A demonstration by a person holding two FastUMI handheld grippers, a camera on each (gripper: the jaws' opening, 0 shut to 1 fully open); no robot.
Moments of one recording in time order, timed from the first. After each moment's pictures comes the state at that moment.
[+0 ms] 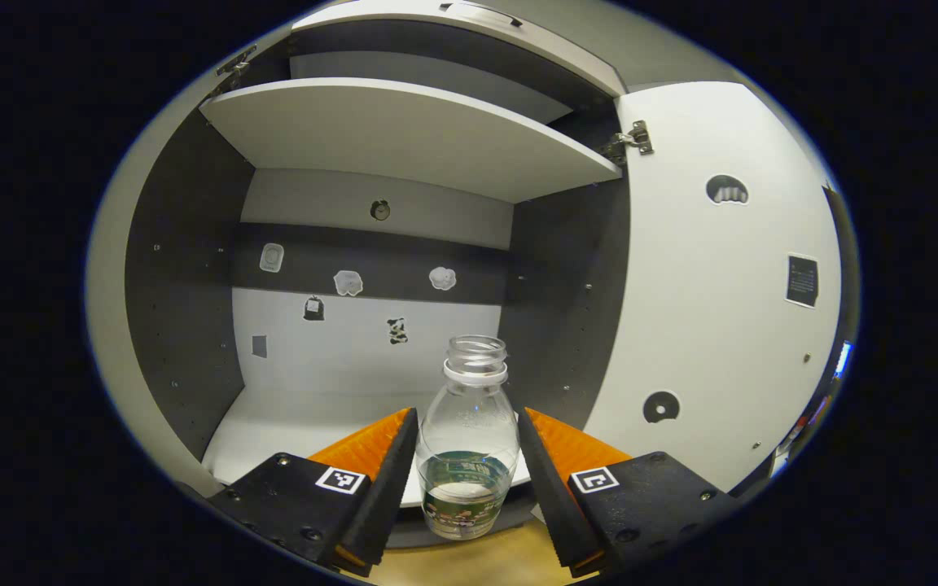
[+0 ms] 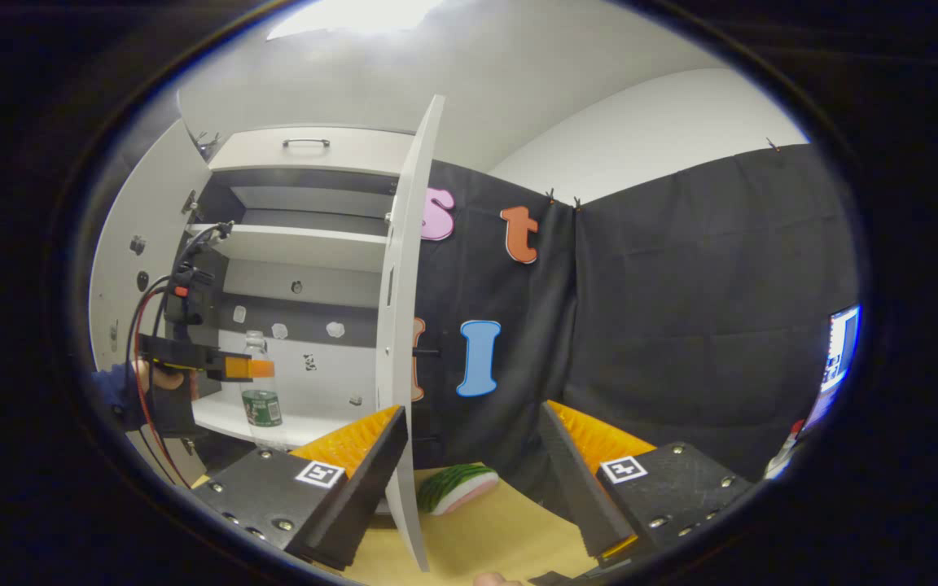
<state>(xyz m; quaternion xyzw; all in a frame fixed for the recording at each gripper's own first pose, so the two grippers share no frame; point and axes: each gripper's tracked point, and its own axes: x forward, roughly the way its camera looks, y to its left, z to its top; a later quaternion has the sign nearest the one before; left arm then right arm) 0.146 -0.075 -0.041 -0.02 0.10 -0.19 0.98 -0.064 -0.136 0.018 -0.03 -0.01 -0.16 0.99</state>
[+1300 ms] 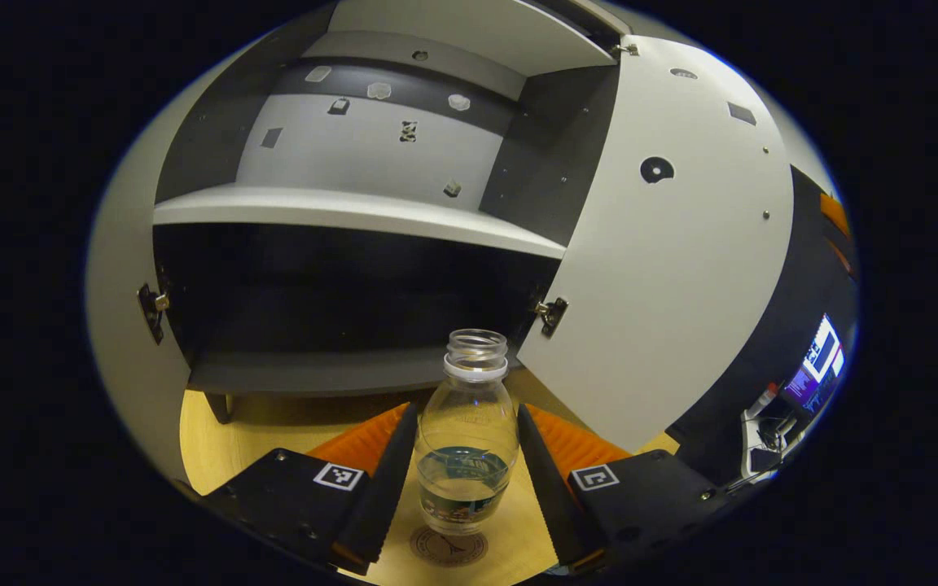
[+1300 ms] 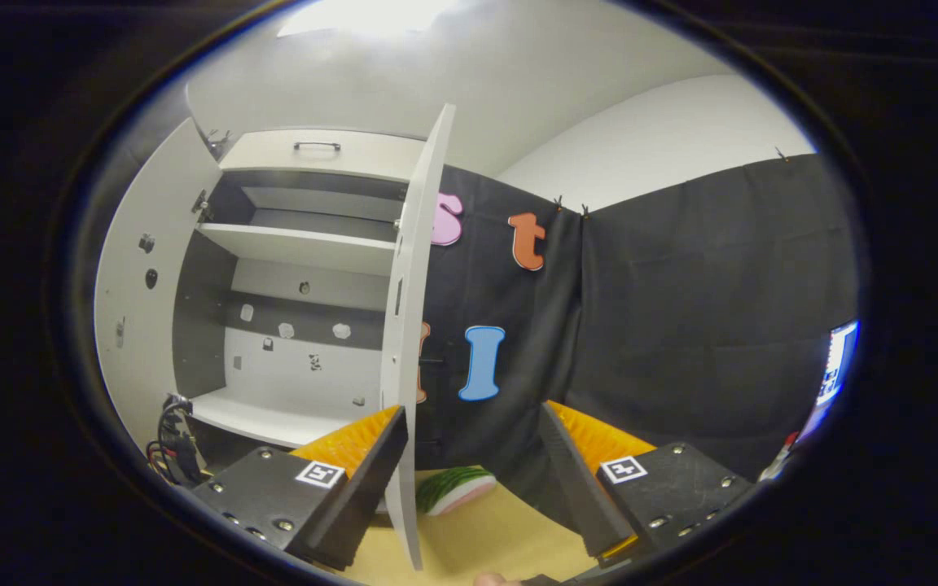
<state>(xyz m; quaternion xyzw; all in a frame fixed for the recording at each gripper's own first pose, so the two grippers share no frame) 0.023 -0.042 -0.300 -0.07 0.28 -0.22 0.93 -0.070 -0.134 0.031 -0.06 -0.01 -0.16 0.99</state>
